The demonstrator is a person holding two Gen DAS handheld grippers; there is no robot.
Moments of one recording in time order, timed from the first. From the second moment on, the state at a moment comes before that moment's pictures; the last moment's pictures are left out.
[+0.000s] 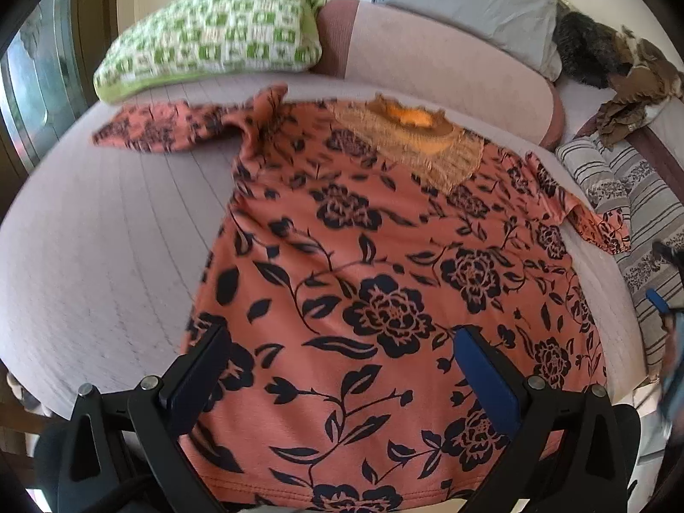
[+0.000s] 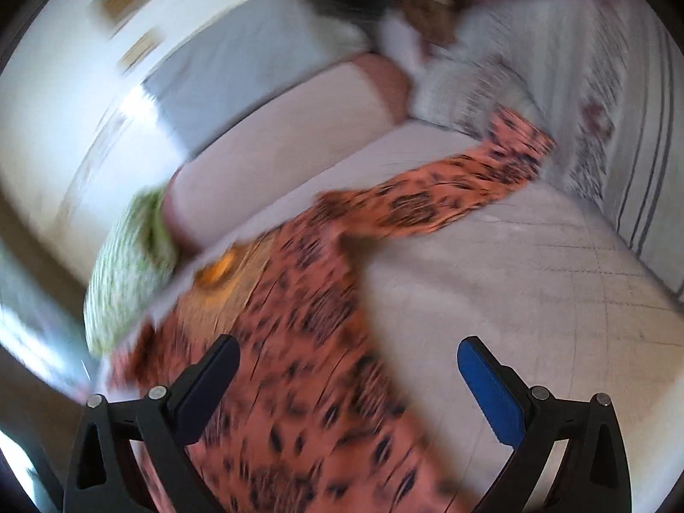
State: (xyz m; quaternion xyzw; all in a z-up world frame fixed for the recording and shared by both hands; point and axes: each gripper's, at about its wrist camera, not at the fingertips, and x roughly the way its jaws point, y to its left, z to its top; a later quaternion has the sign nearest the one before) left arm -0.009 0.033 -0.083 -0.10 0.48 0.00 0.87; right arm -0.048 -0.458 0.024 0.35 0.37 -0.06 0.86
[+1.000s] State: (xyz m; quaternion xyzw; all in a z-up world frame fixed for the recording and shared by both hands) left arm 0.038 0.061 -0.112 -0.14 0.47 -0.02 0.87; right arm 0.172 -0.518 0.059 0.22 0.34 -0.13 0.90
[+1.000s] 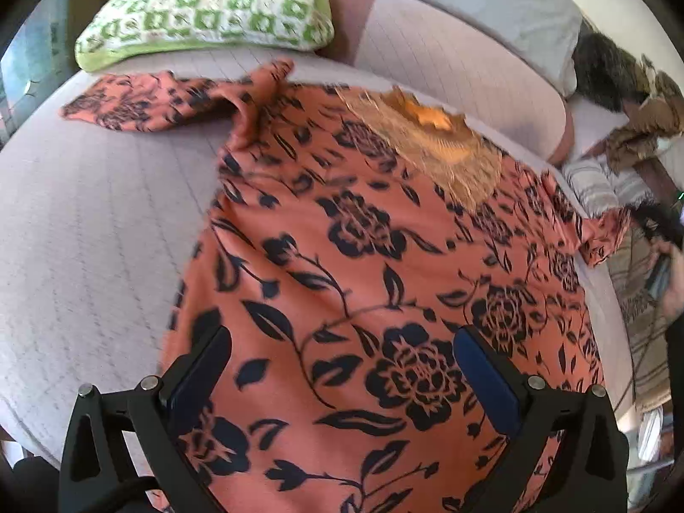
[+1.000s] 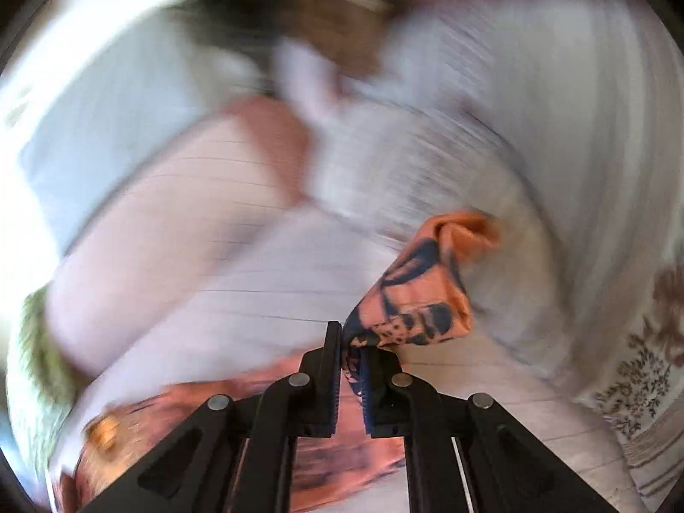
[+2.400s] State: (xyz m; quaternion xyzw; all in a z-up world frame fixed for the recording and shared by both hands) left arm 0.260 0.062 -0.135 -0.20 0.54 -0.09 0.81; right arm 0.095 -0.325 -0.067 0.25 0.43 0.14 0.86
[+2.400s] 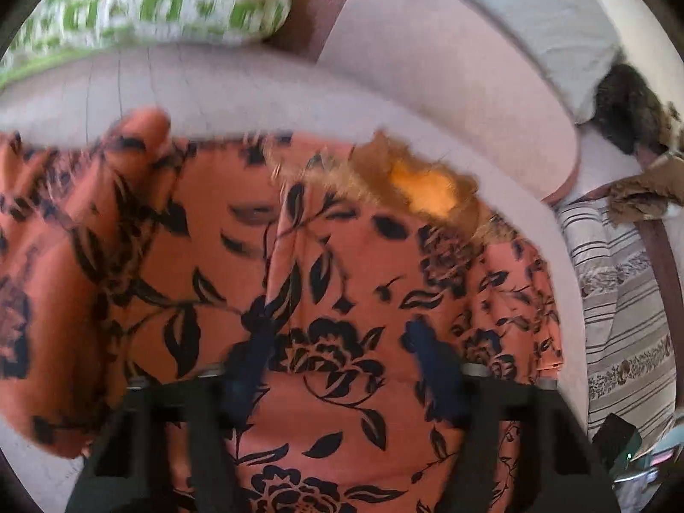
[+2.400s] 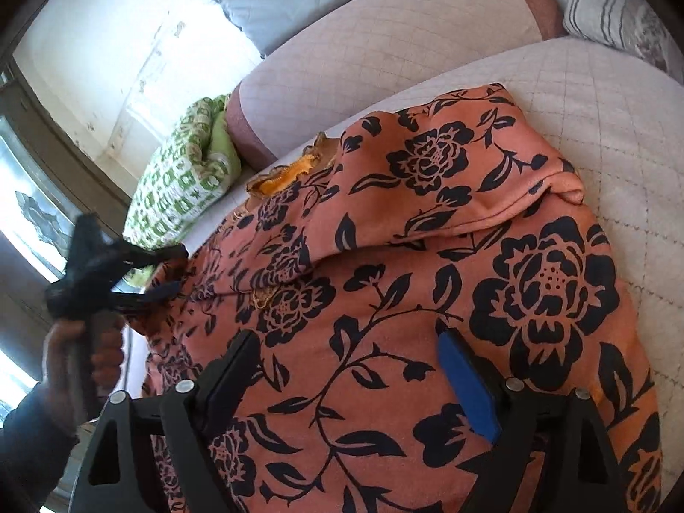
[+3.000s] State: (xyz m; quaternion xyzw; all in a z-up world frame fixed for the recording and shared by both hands) left arm 0.240 0.080 -0.139 -0.17 0.52 -0.03 0.83; right arm 0.092 -0.322 -0.068 0.26 0.42 0.15 0.86
